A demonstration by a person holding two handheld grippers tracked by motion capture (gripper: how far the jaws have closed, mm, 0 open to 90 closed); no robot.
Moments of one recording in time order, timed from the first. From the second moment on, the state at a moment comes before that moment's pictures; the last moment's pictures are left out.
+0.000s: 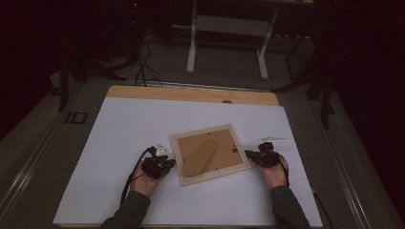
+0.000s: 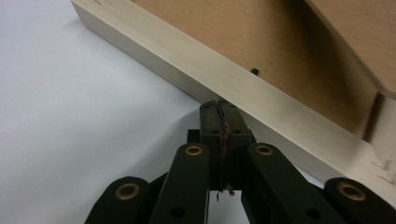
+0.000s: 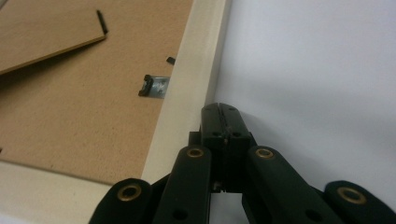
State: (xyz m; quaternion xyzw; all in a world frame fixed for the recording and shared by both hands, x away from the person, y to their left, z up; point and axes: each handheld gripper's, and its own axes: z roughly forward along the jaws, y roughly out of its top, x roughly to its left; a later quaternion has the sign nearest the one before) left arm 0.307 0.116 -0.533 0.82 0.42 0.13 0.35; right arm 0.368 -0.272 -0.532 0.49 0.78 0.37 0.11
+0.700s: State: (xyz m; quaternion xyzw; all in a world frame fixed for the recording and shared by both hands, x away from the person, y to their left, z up) left arm 0.316 0.135 -0.539 0.79 0.46 0.11 0.38; right arm 0.343 -0.265 -0.533 0.49 0.78 0.38 0.10
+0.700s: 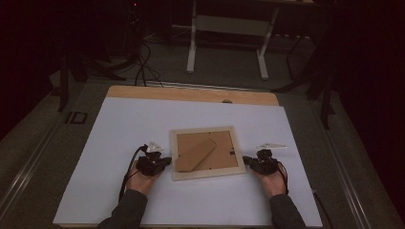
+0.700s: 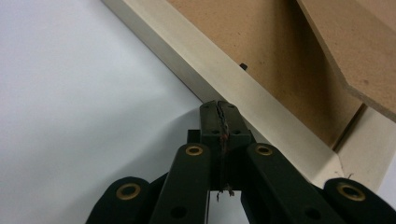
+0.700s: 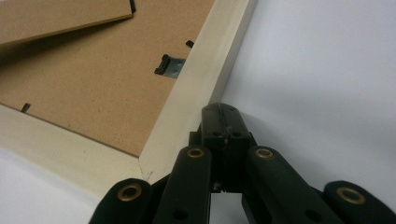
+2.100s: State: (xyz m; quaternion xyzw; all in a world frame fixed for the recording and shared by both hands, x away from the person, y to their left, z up) left arm 0.340 0.162 -0.530 0.77 0.52 0.15 0.34; right arm 0.366 -0.218 -0.531 0.48 0.79 0.37 0.09
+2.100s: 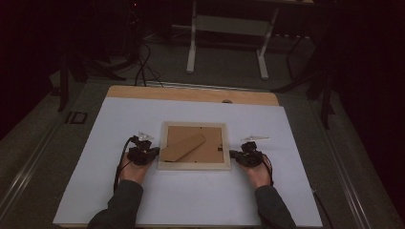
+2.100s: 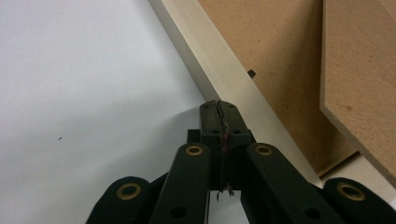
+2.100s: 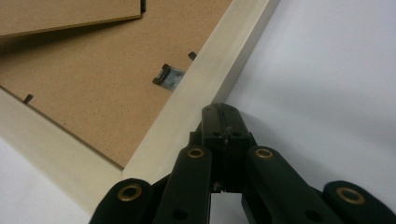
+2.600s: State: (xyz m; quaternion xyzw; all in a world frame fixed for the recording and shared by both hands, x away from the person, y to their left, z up) left arm 0.340 0.163 -0.530 0.76 0.53 0.15 0.35; right arm 0.374 -0.215 -0.530 0.49 0.79 0.37 0.10
